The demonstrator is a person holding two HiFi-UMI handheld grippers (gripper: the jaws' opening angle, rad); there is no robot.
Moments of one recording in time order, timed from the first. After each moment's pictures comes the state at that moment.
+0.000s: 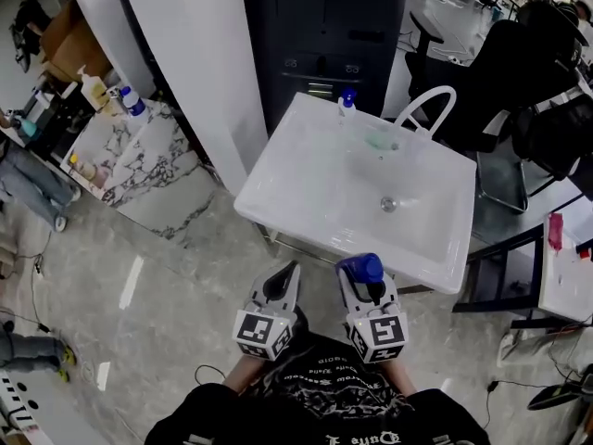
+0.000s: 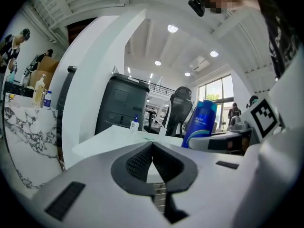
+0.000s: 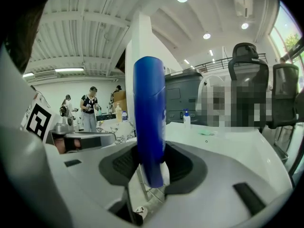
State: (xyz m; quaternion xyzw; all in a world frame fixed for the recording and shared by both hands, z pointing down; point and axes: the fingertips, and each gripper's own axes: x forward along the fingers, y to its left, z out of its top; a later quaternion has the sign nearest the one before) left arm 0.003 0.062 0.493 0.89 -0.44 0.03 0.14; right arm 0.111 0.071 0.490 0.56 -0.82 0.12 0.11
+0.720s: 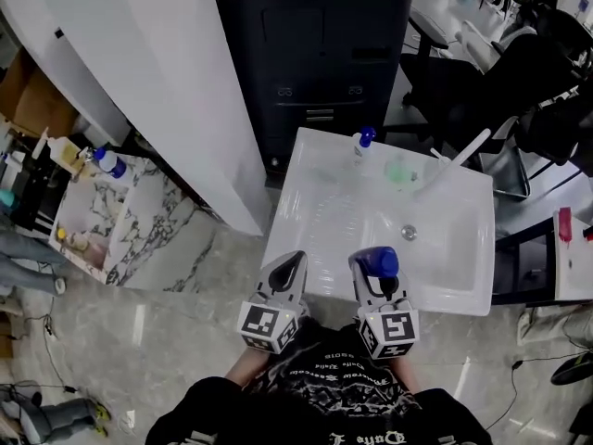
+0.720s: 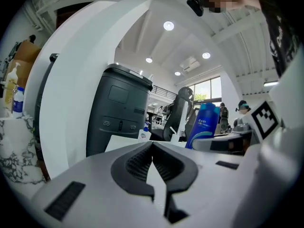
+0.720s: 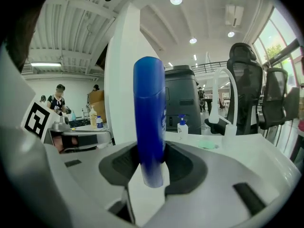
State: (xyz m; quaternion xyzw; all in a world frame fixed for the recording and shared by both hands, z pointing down) left arm -0.044 -0.148 0.479 0.92 -0.36 0.04 0.14; right arm 0.073 -0.111 0.478 0.65 -0.74 0.13 0.09
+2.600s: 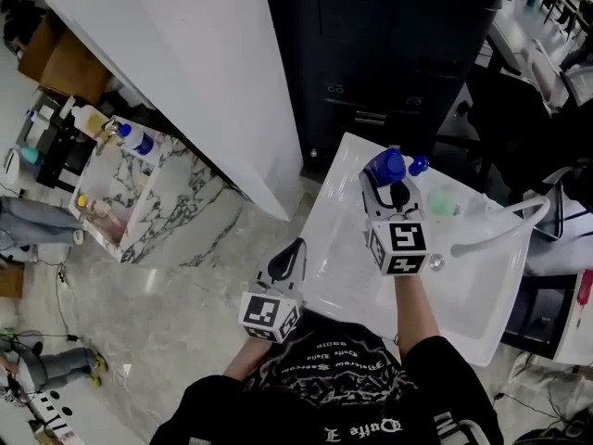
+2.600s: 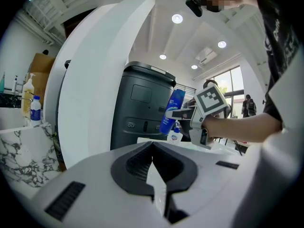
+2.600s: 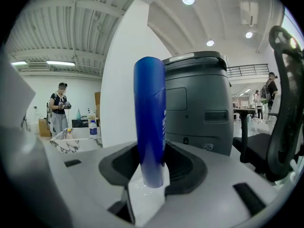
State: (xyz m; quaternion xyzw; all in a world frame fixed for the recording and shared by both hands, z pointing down) left arm -0.080 -0.252 0.491 0.87 -0.47 0.07 0.14; right arm 0.067 -0.376 0.446 0.58 -0.81 0.06 0.10
